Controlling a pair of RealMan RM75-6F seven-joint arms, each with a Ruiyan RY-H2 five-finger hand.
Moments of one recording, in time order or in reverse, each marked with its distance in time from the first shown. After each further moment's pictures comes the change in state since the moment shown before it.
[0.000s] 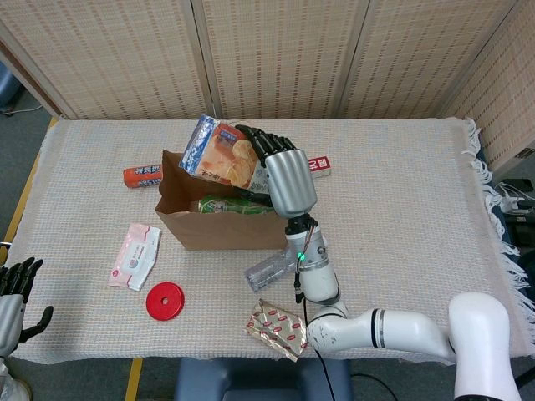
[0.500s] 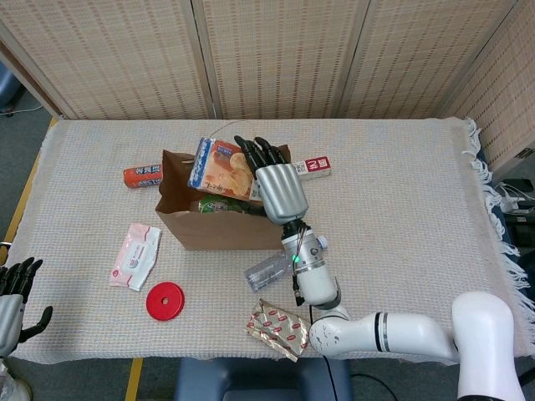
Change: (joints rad) left arm 0.000 0.002 0.000 -0.001 0.000 0.001 -0.001; right arm -0.013 0.040 -0.021 -0.078 0.198 -0.124 -0.131
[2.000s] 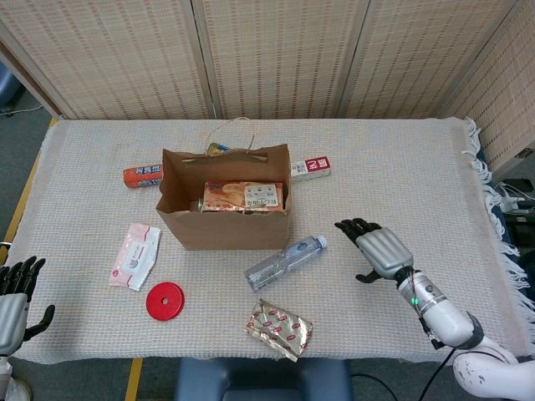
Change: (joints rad) left arm -0.003 -0.023 -0.007 -0.003 -0.012 0.006 0.065; right arm -0.401 0.634 -0.378 -0.264 -0.208 -0.490 0.216
